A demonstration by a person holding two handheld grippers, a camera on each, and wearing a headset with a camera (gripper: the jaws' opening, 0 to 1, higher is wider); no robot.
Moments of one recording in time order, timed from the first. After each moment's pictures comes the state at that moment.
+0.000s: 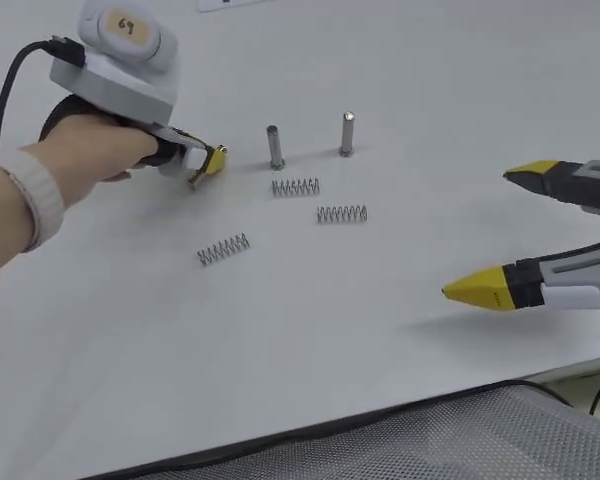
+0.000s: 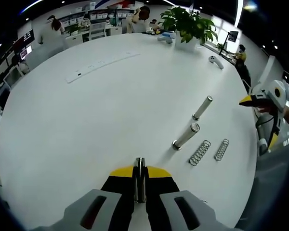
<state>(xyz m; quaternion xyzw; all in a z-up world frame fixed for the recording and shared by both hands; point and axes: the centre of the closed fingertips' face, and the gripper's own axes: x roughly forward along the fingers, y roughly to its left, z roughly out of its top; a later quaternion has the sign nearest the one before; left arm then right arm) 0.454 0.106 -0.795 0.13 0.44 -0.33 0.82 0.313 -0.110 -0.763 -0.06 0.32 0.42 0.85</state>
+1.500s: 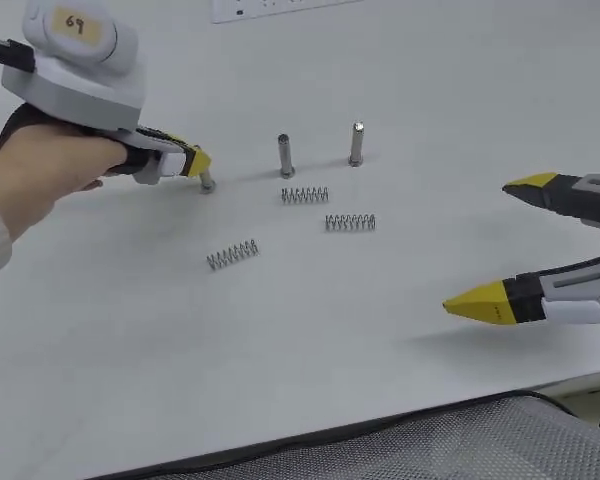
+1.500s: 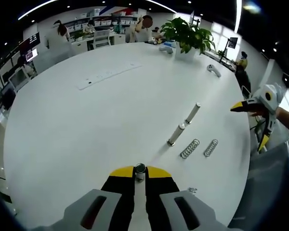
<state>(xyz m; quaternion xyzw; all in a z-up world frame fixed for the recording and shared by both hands) 0.440 0.129 -0.761 0.11 0.41 -0.32 0.85 0.303 -0.096 -0.756 -0.07 0.32 0.43 0.84</state>
